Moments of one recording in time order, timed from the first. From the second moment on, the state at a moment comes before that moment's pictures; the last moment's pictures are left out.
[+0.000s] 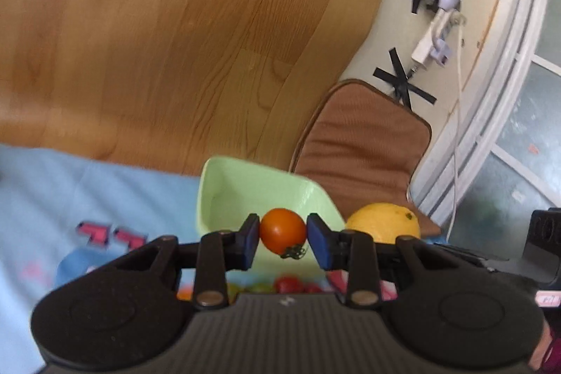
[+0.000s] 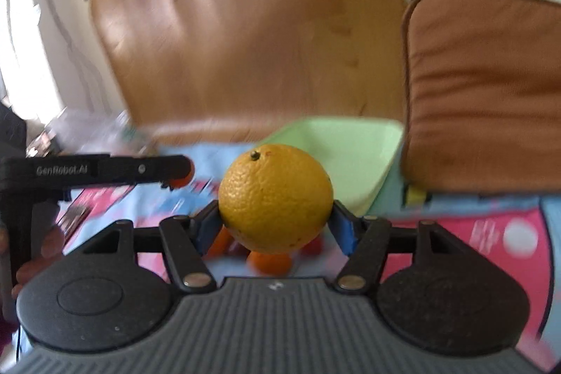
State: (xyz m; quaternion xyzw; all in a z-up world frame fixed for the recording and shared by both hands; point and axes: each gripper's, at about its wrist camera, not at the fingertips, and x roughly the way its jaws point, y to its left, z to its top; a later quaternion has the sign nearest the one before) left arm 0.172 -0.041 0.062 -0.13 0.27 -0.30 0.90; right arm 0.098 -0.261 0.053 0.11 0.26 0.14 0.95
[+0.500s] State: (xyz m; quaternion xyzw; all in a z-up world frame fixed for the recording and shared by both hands) left arm 0.255 -0.082 0.014 -0.11 0.34 -0.28 0.89; right arm 0.176 -0.246 0.018 -0.02 0.30 0.13 0.94
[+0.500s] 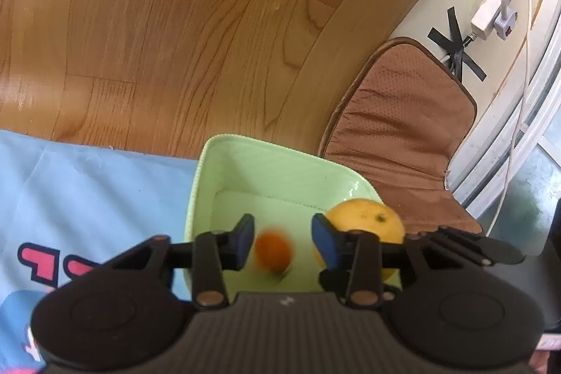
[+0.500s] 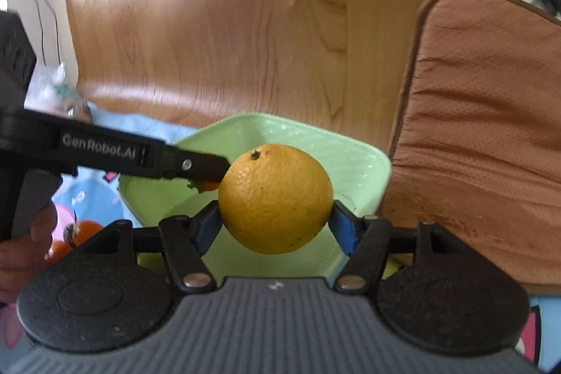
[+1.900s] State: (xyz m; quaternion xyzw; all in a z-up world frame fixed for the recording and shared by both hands) left arm 0.020 -0.044 0.000 0.00 0.25 -0.24 0.94; right arm -0.019 -0.233 -0.008 0.10 0.27 0.07 0.96
